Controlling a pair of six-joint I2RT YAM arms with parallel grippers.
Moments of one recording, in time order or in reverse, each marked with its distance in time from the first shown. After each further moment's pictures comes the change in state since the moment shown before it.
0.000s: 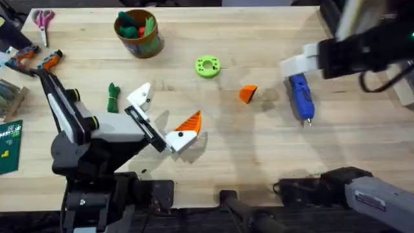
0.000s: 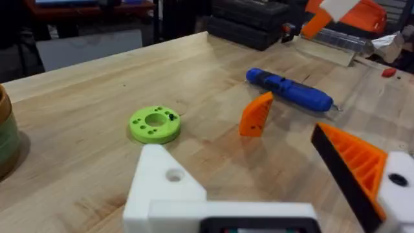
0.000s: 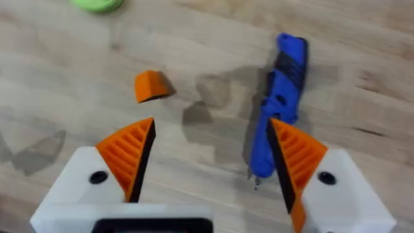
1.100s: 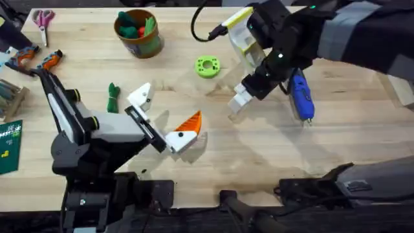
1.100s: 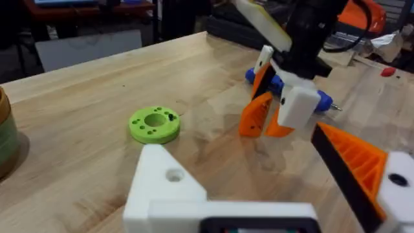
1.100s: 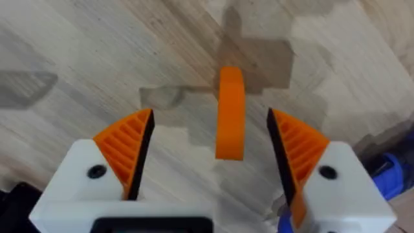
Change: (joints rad) left arm 0.000 0.000 0.000 0.000 0.003 0.003; right arm 0.321 0.458 0.000 0.129 -0.017 -0.210
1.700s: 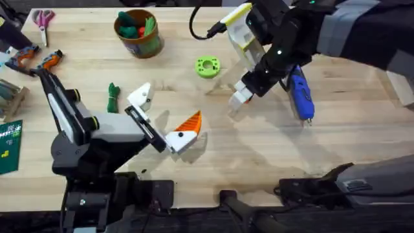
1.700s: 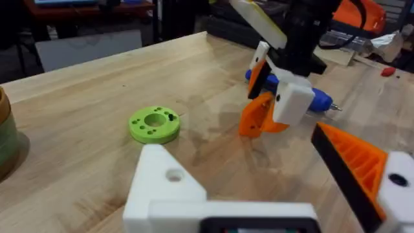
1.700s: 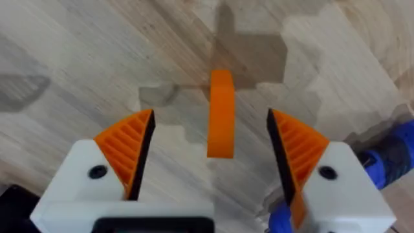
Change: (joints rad) left arm 0.000 0.000 0.000 0.000 0.000 0.000; right arm 0.000 0.013 0.033 -0.013 0.030 -0.014
